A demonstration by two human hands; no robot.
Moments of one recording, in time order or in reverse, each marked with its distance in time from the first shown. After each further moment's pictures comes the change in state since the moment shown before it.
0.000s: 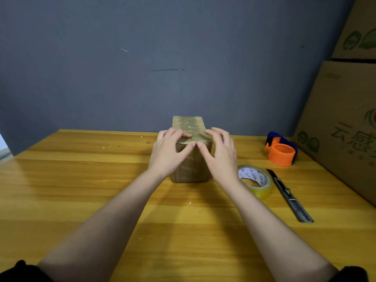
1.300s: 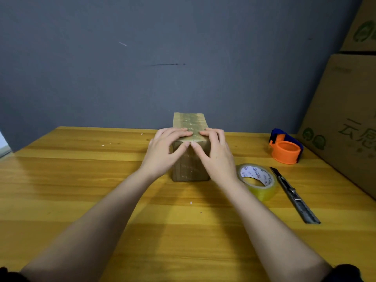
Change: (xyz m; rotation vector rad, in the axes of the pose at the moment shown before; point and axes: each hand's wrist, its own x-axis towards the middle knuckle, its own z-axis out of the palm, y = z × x) left_hand 0.000 -0.022 -0.004 -0.009 -0.049 0.101; right_hand 0.002 0.005 0.014 0.053 -0.057 -0.029
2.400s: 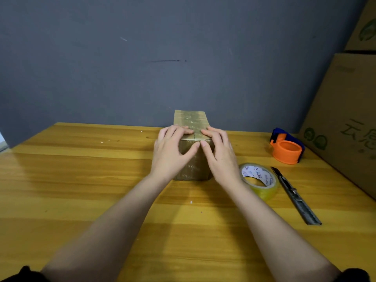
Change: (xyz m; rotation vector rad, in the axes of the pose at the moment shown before) left_hand -0.004 0.018 0.020 0.019 0.169 -0.055; right_hand -0.004 0.009 -0.003 0.058 -0.016 -0.049
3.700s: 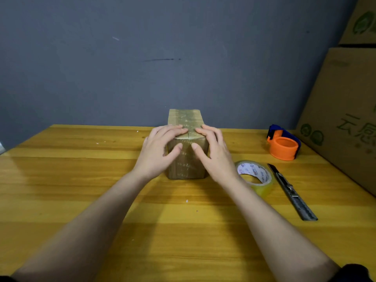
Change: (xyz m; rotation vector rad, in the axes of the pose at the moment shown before) left_hand 0.004 -0.023 -0.016 0.024 -0.151 0.139; right_hand 0.000 0.005 -0.002 0.063 -0.074 0.000
